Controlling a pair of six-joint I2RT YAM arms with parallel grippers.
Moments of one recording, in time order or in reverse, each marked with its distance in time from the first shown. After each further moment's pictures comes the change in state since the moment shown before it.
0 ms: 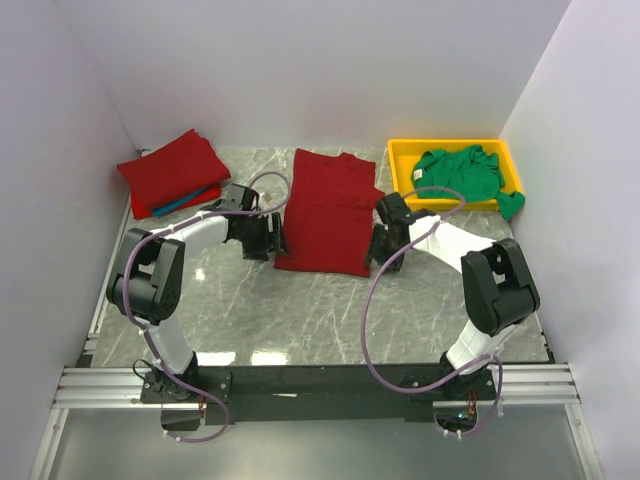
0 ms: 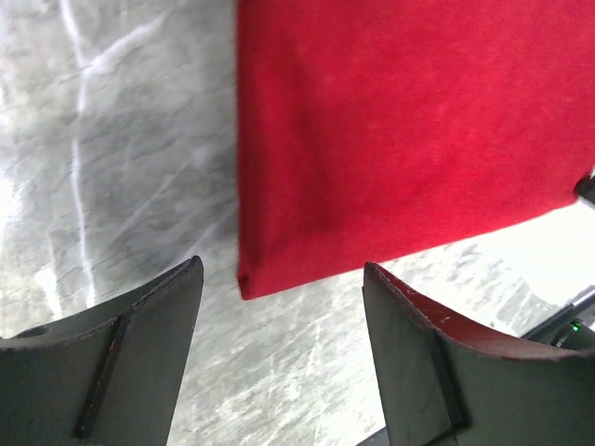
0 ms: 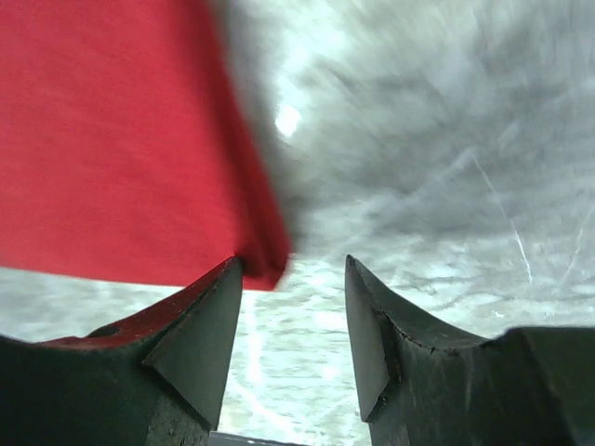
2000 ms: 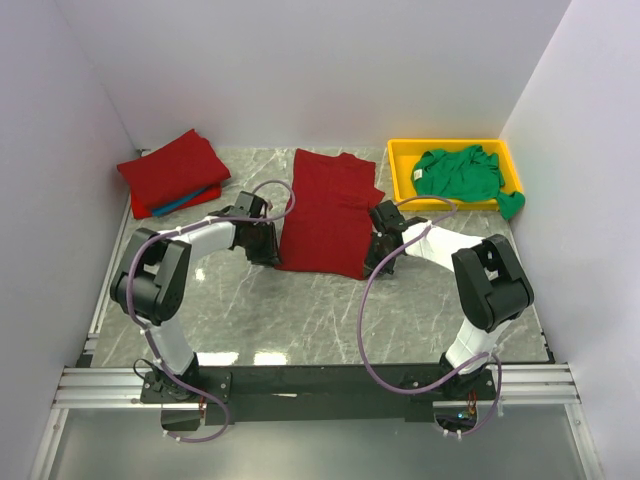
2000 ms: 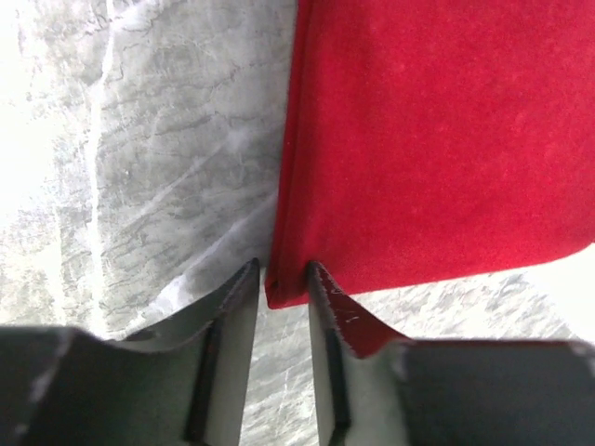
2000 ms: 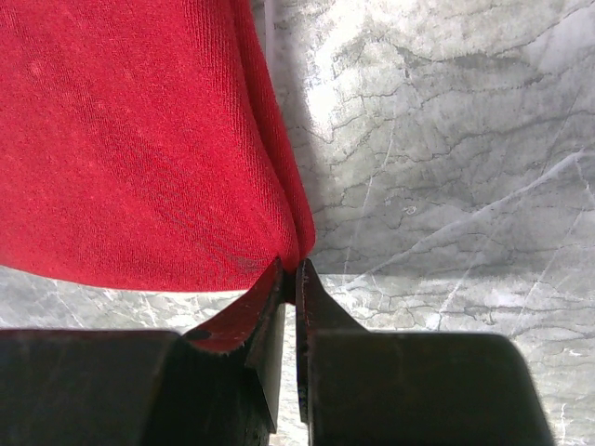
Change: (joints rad) left arm -0.053 0.010 -0.046 0.014 -0.139 -0.060; right arm 0.038 0.045 -0.078 0.108 -0.056 0.052
